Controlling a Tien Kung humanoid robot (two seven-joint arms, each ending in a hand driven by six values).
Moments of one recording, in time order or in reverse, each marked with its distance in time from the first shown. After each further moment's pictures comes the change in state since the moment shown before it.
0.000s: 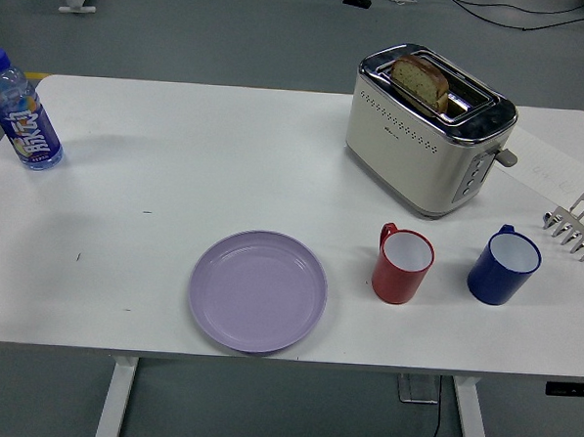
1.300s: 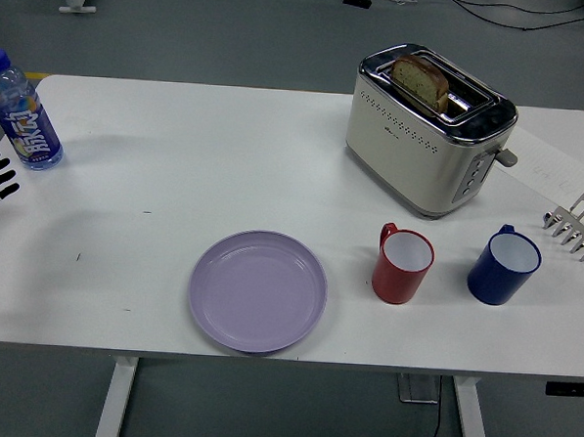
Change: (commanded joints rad) left arm -0.001 -0.007 0.002 0.014 0.064 -0.099 0.204; right arm -0.009 -0.004 0.003 0.000 0.000 -0.002 -0.002
